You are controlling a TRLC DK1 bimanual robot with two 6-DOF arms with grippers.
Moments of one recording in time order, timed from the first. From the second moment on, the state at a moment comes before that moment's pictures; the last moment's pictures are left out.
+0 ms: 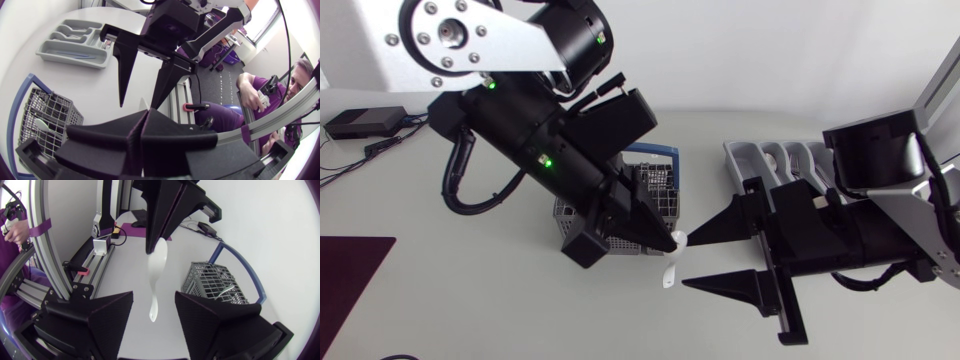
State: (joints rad) left arm -0.73 1.58 1.45 -1.04 0.75 0.57; right arm 0.45 1.05 0.67 -0.38 -0.85 -0.77
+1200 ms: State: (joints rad) left arm -0.72 1.61 1.51 -1.11 0.80 0.61; right arm 0.50 1.07 0.70 -0.49 -0.86 -0.84
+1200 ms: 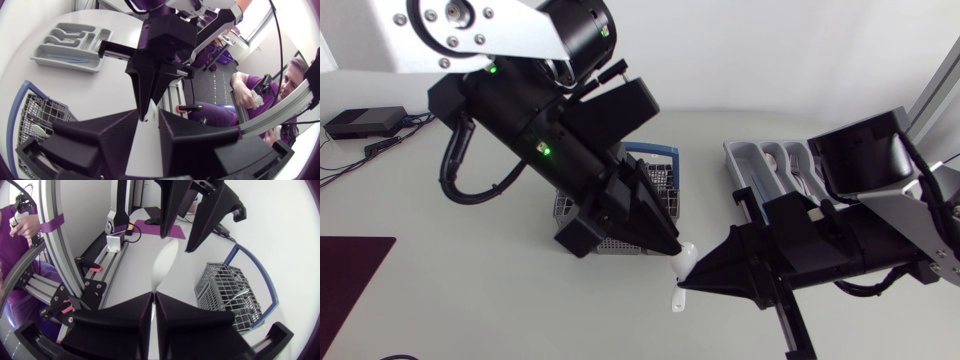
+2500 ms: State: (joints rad) left arm -0.53 1.66 1.46 -0.87 0.42 0.25; right arm -0.48 1.10 0.47 -0.26 -0.59 -1.55
